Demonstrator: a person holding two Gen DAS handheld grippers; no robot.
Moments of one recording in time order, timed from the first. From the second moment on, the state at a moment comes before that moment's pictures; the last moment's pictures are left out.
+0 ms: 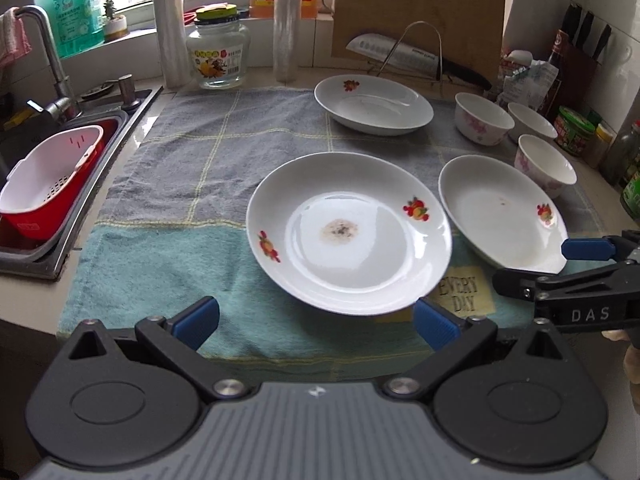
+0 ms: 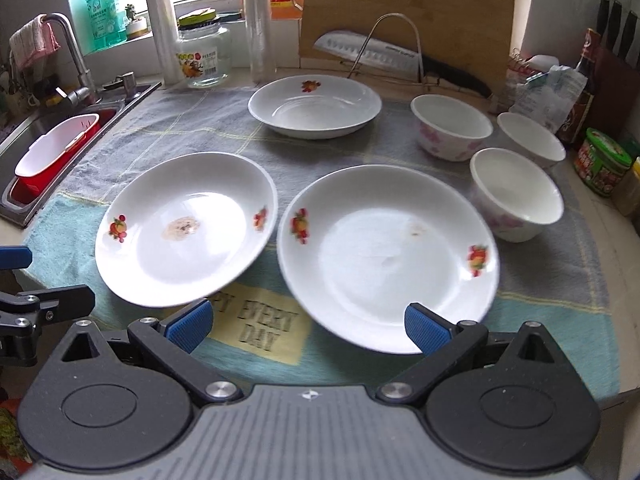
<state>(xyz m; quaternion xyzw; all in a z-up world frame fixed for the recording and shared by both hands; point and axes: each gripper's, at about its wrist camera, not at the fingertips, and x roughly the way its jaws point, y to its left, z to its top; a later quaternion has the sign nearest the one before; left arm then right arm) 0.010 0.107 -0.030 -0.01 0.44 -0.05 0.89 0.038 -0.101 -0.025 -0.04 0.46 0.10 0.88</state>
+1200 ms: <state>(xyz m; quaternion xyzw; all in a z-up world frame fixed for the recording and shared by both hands) 0.127 0.145 -0.064 0.07 0.48 -0.22 0.85 0.057 0.002 -0.084 -0.07 0.47 0.12 0.87</state>
